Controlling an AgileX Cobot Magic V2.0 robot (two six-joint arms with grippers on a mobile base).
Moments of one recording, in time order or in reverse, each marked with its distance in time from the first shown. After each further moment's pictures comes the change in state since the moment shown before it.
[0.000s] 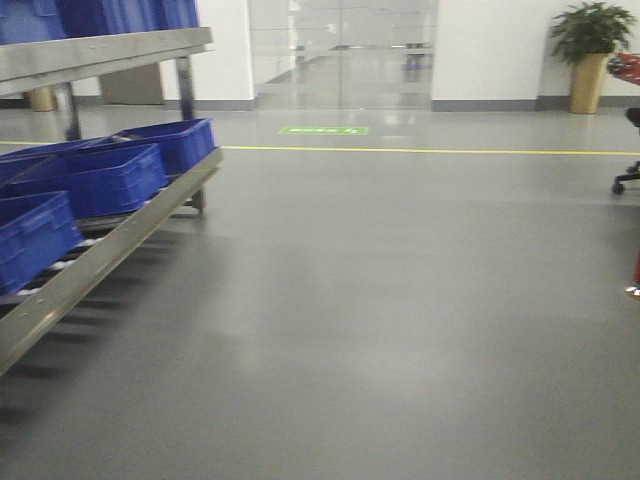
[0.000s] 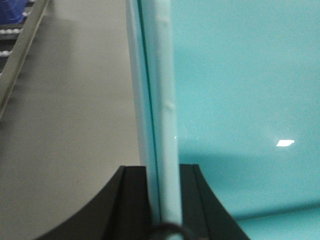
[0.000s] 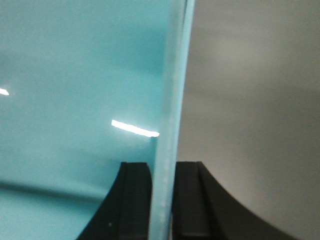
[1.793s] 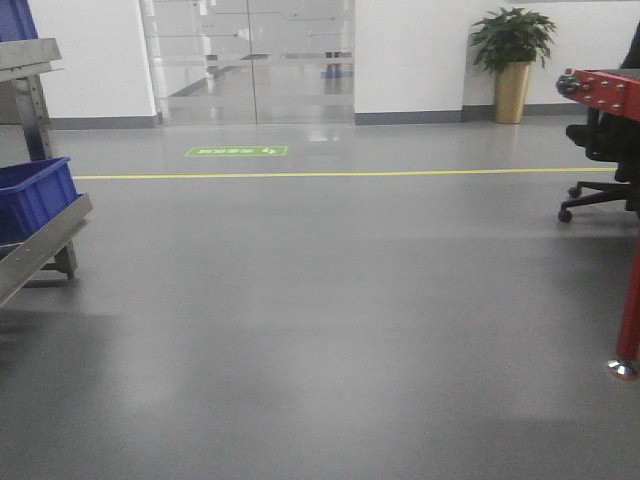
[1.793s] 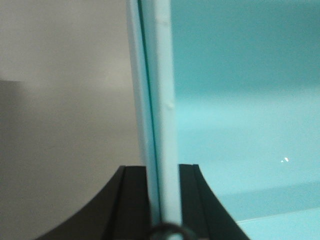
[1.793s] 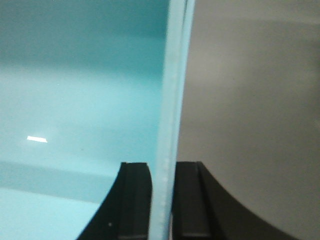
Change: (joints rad) left arm 0.000 0.000 0.000 0.000 -0.002 0.001; right arm 0.000 0.000 0.000 0.000 0.000 0.000
